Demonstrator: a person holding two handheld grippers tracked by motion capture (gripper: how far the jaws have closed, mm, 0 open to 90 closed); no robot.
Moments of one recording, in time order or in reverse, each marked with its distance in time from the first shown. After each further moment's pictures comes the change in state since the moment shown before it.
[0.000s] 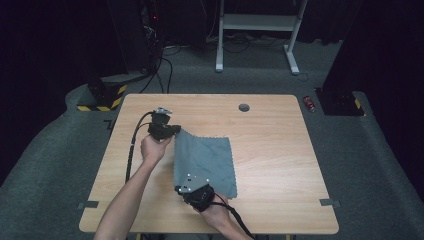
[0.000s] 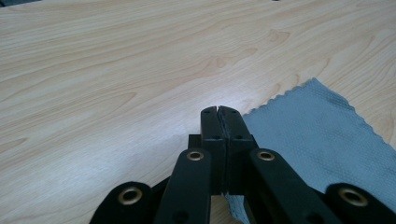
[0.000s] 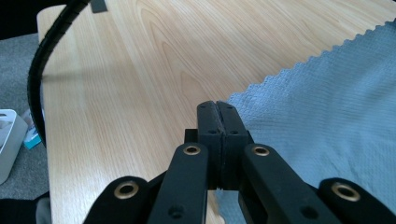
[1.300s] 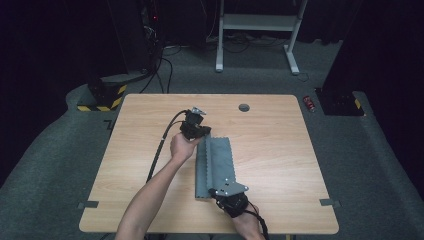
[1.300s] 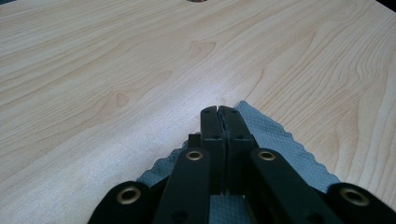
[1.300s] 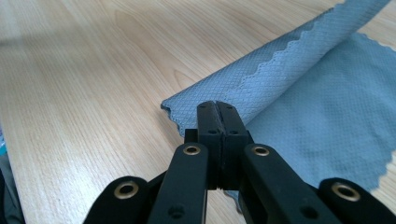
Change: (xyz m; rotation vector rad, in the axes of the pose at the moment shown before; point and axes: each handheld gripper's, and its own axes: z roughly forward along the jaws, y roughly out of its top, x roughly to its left) left arm -0.069 0.031 0.056 0.037 -0.101 0.111; right arm -0.027 -0.069 -0.054 0.041 -0.134 0.157
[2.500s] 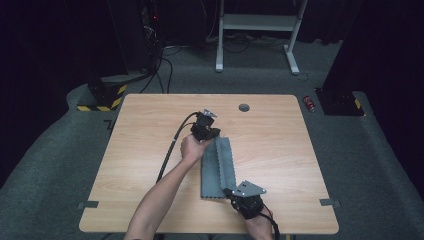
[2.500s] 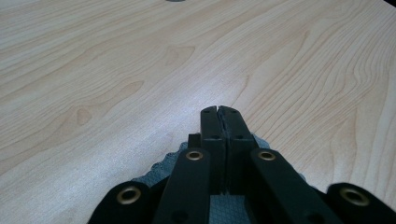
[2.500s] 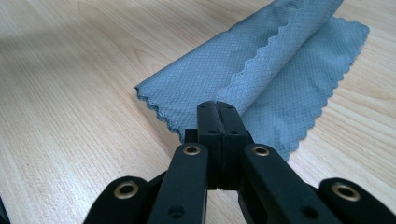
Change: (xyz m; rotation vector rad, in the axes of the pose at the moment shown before) left arm -0.022 0.007 0.028 0.009 -0.003 0.017; right arm -0.020 -0.024 -0.025 -0.002 -0.073 0.076
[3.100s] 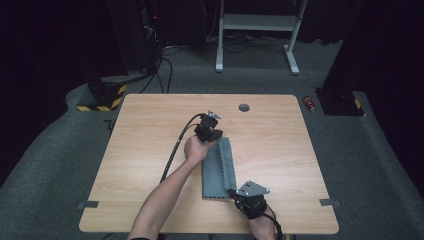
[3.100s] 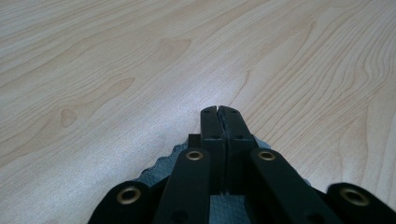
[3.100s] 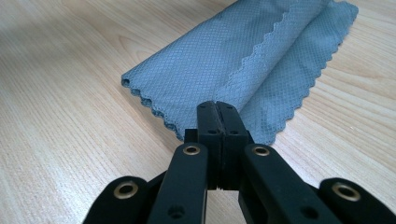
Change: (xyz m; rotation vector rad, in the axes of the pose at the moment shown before) left arm -0.007 0.000 0.014 0.024 0.014 0.008; right arm -0.007 -0.009 -0.001 0.022 -0.018 0.033
